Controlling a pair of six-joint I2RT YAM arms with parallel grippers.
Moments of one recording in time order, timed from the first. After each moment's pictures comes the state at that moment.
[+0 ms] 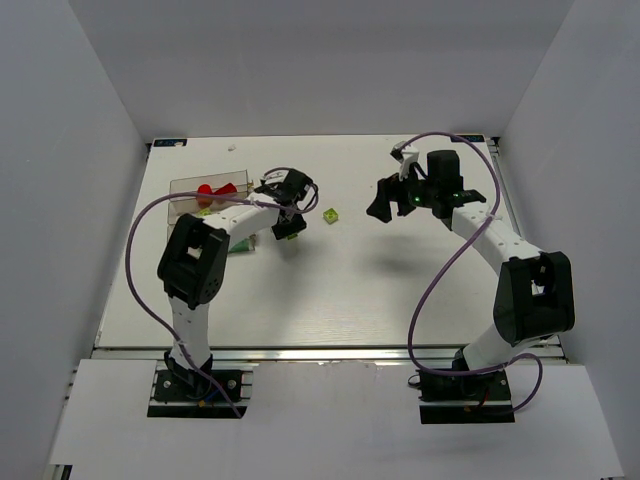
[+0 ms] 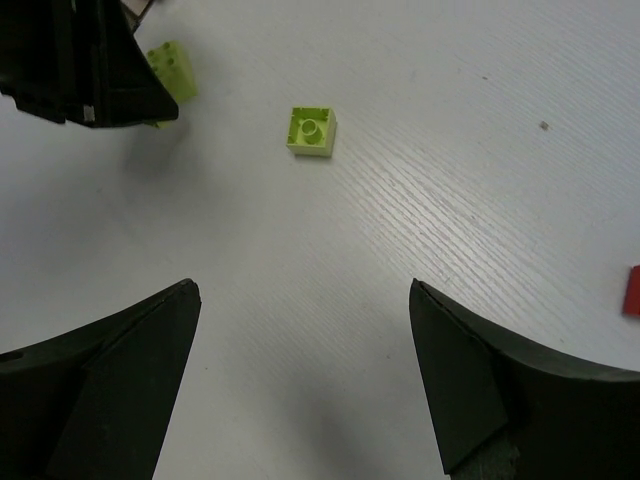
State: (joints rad) left arm -0.54 2.00 1.45 -0.61 -0.33 -0.87; right arm 0.26 1.58 1.16 -0.19 -0.58 -0.11
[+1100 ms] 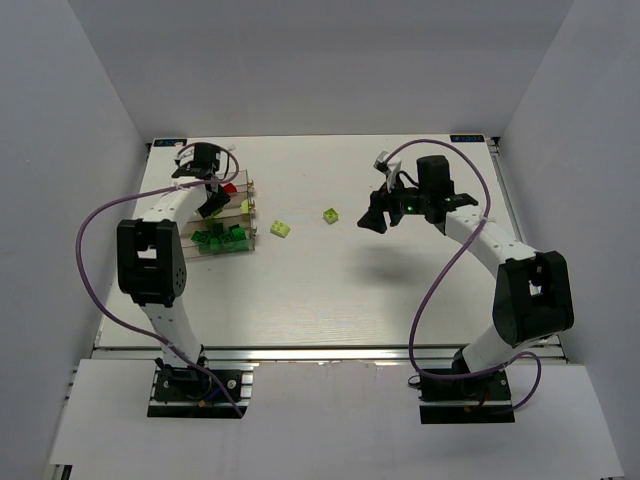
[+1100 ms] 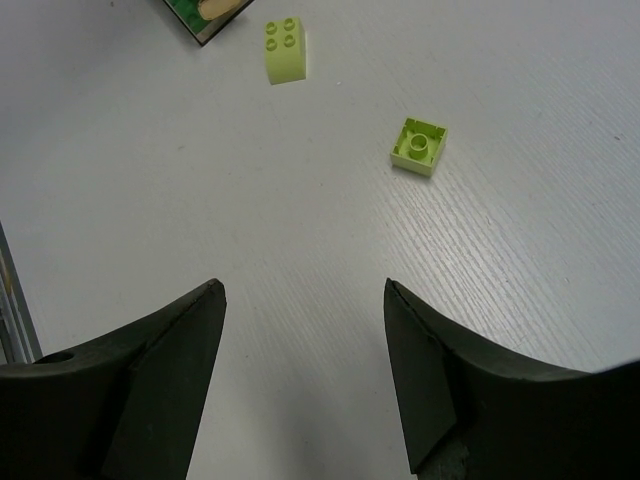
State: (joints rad) left arm -0.08 1.88 1.44 -0.58 -0.33 -0.63; right arm 0.31 1.58 1.13 -0.20 -0.78 -0.25
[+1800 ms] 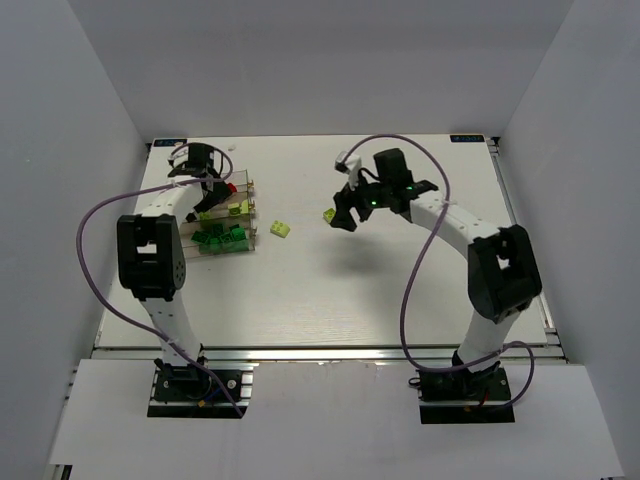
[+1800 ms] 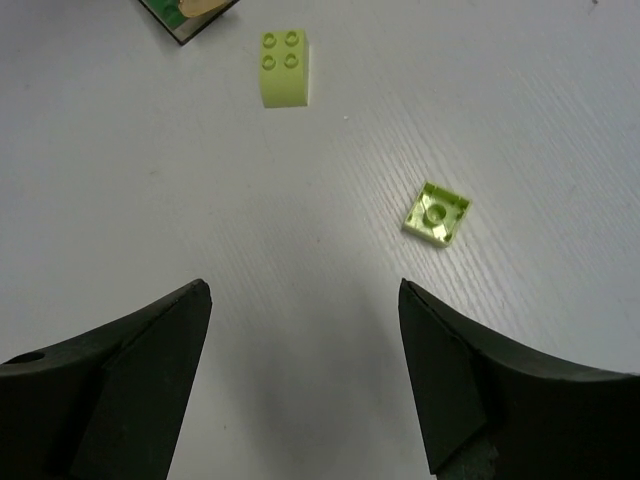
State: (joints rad) left arm -0.03 1.94 1.47 -0.55 -0.36 -0.61; right arm 0.46 1.76 1.31 -0.25 -0.64 -0.29
